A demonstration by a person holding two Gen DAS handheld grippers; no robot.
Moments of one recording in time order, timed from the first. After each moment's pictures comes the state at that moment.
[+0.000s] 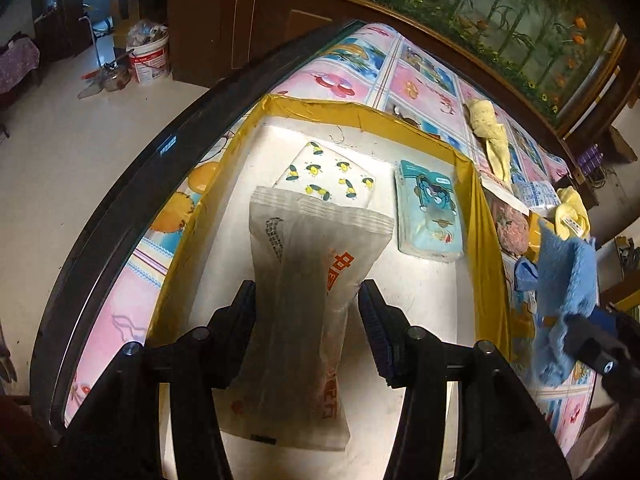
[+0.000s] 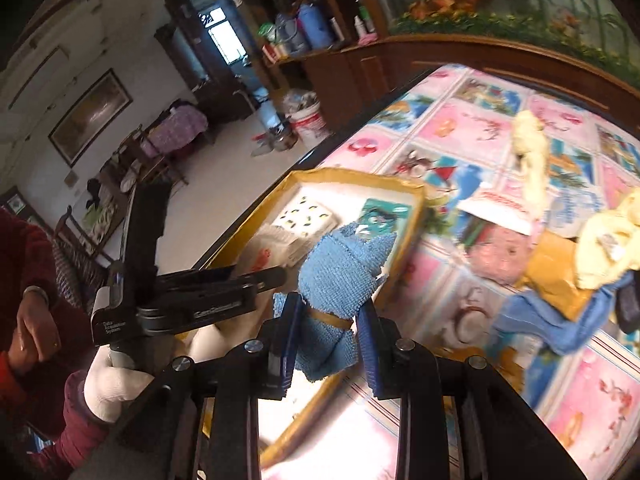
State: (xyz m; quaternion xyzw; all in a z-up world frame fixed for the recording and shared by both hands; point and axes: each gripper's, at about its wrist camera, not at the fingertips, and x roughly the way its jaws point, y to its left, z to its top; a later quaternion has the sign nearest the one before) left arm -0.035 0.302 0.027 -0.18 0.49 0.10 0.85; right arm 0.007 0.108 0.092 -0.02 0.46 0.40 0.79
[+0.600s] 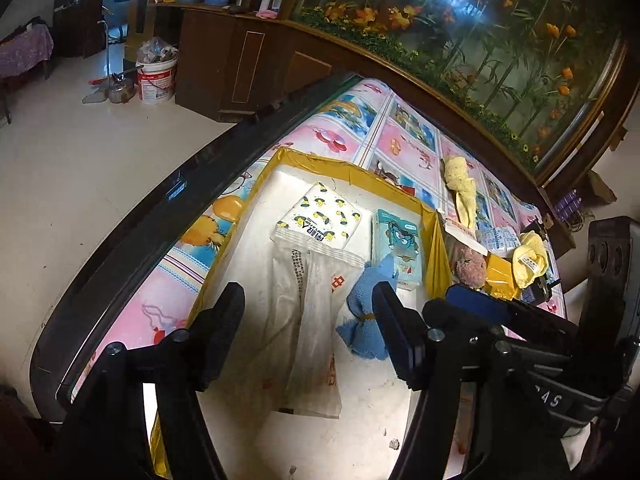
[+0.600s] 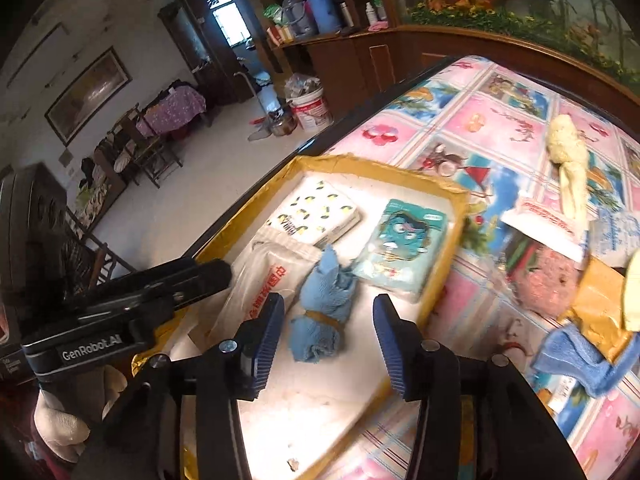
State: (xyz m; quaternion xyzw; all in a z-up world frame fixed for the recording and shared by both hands) left arm -0.083 0.311 0.069 -0.23 0.40 0.09 0.88; right arm 0.014 0.140 0.071 -0.05 0.46 0.39 0.79
